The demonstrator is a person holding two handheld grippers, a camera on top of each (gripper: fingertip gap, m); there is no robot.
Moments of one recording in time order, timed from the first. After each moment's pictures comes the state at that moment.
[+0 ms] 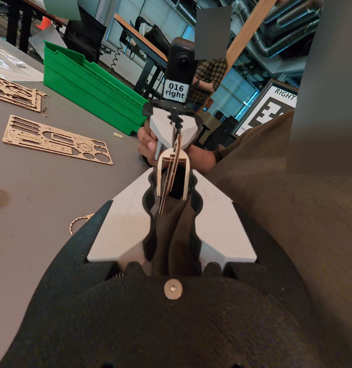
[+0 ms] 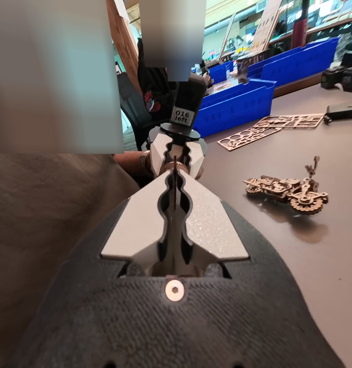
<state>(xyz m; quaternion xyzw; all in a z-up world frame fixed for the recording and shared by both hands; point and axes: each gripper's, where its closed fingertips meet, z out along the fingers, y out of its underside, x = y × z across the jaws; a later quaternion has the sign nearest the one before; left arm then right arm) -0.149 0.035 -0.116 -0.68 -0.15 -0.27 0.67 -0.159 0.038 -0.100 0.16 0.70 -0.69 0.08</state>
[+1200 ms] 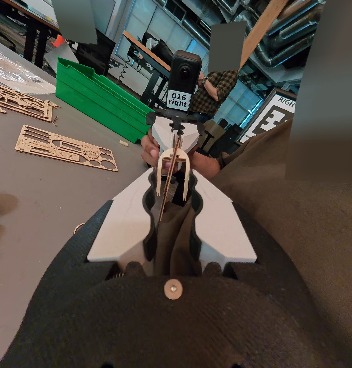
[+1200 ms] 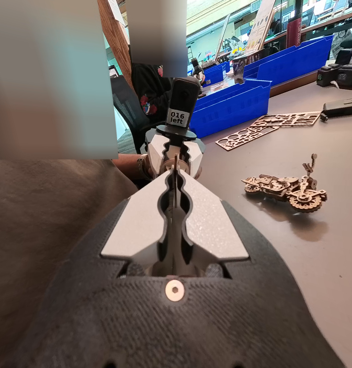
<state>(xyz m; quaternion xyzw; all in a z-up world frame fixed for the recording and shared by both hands) -0.154 0.036 -0.111 -0.67 -0.16 -0.25 0.68 -0.162 0.037 -0.100 0.17 0.70 -0.69 0.08</state>
